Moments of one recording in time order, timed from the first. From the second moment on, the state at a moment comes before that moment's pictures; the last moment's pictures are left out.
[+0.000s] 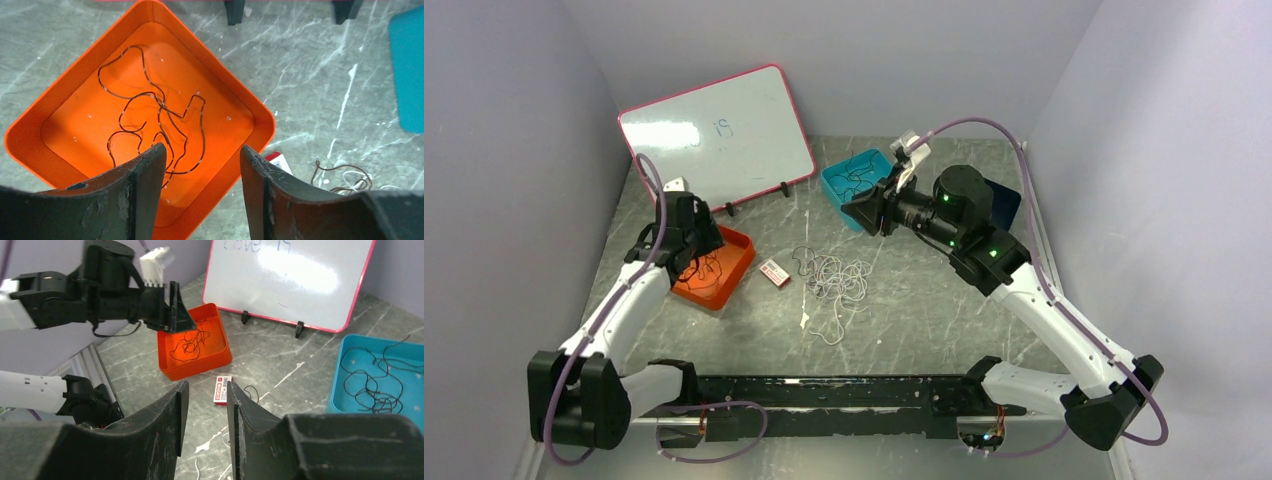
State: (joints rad) left arm -0.12 1.15 0.76 -0.34 -0.18 -0.47; right arm 0.68 1.09 1.18 -0.19 -0.31 0.19
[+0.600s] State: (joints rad) left arm -0.15 0.90 0.81 -0.39 0.07 -0.36; right arm 0.68 1.34 1.19 -0.35 -0.21 0.28
